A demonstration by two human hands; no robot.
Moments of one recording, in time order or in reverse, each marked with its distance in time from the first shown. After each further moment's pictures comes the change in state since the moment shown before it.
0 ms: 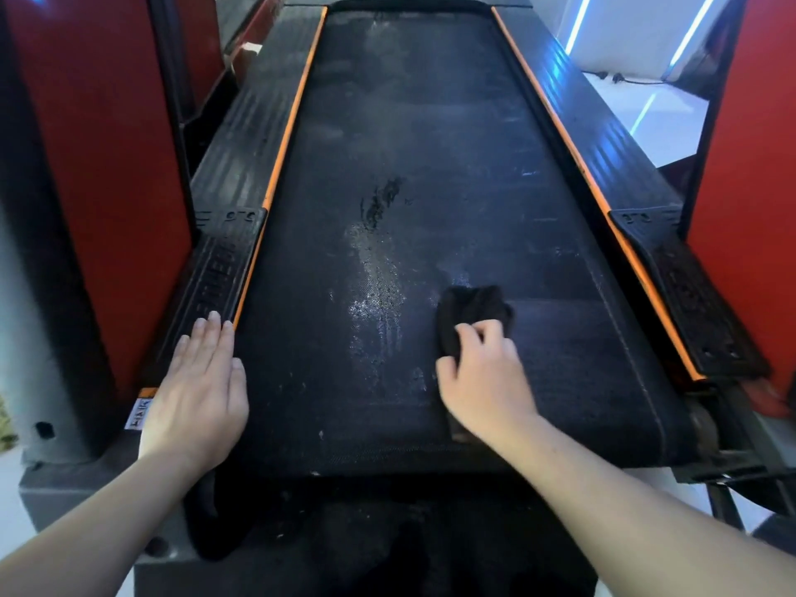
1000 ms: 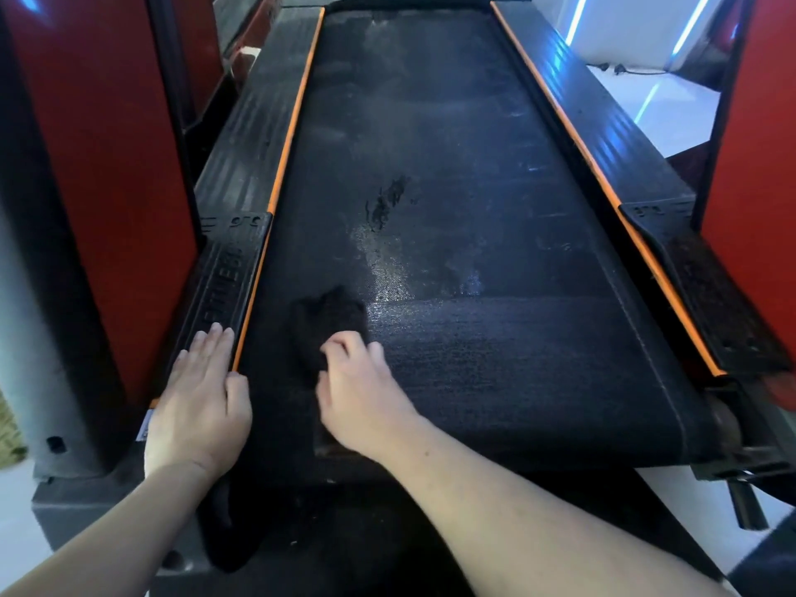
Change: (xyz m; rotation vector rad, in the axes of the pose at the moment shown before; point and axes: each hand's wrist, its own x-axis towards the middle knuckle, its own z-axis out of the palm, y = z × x) left_hand -0.001 0.006 -0.018 -0.233 -0.021 -0.181; right_hand -0.003 -0.122 0.052 0.219 -0.142 -0.386
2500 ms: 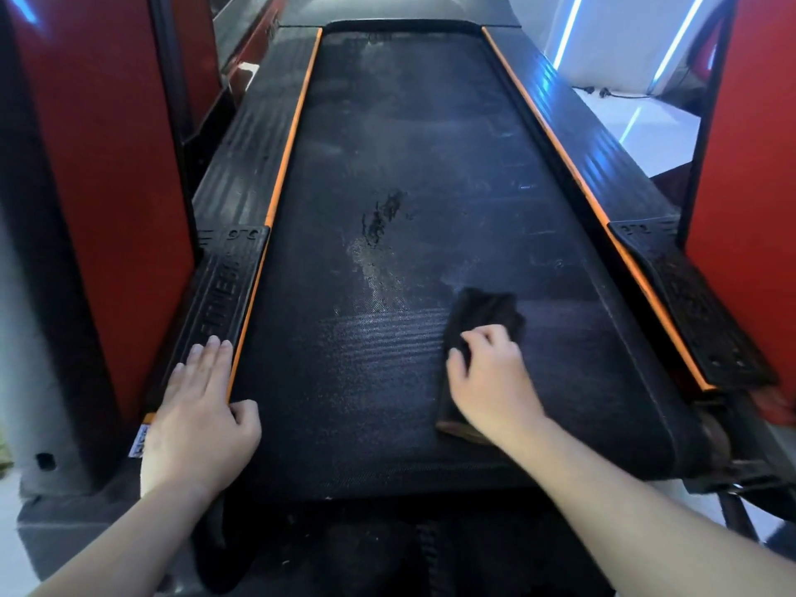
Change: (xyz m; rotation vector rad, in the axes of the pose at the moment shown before) left_hand -0.005 0.016 -0.008 0.092 -0.023 -0.023; right_hand -0.034 0.097 -0.074 -0.078 0.211 0.418
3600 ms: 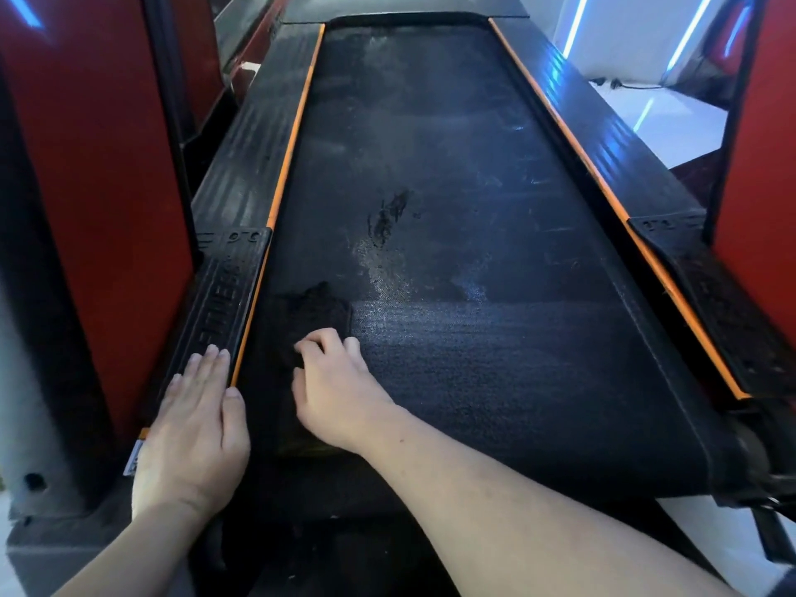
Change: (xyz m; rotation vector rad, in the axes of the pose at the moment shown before) left_hand 0.008 -0.018 0.015 -0.096 0.026 0.035; right_hand 0.013 -0.130 0.089 0.113 -0.258 -0.443
